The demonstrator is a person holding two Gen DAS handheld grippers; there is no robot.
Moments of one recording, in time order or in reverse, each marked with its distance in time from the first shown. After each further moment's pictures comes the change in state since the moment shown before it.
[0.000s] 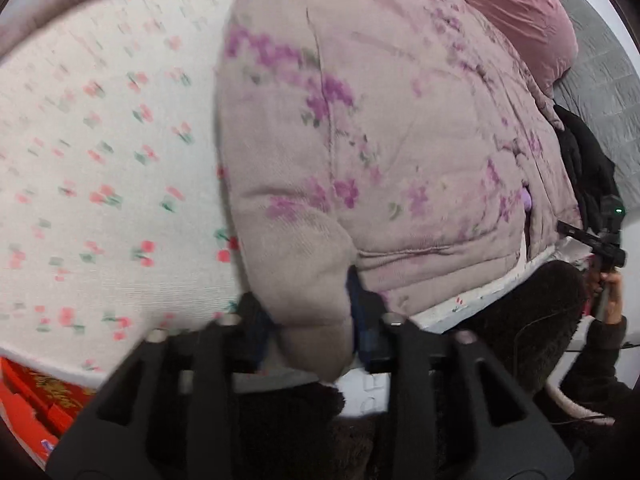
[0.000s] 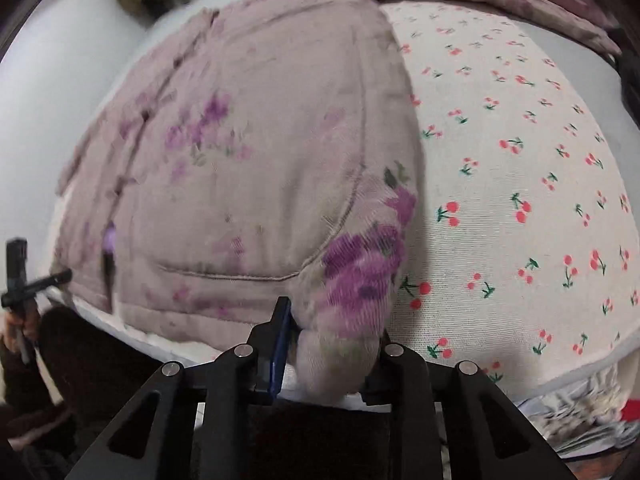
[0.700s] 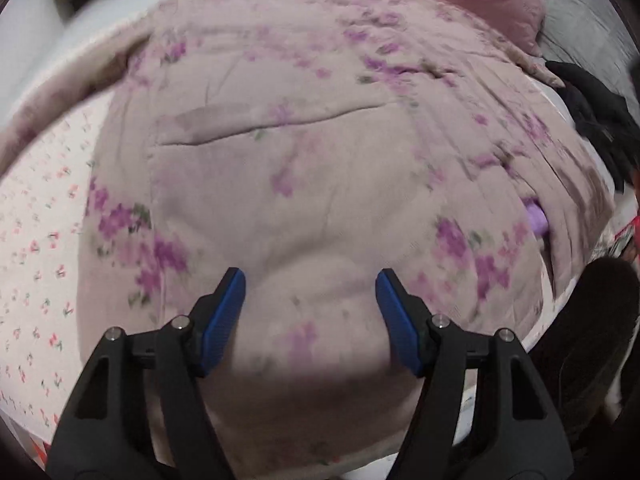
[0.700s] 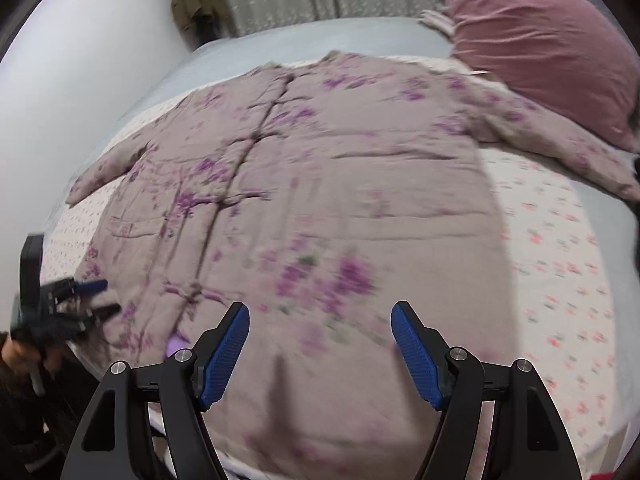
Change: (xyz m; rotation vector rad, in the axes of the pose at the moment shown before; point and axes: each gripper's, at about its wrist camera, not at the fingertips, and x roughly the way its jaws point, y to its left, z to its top) left arm 0.041 -0.082 0.040 0.278 -0.146 0.127; right arm -0.003 0.122 0.089 -0.203 -0.209 -0.059
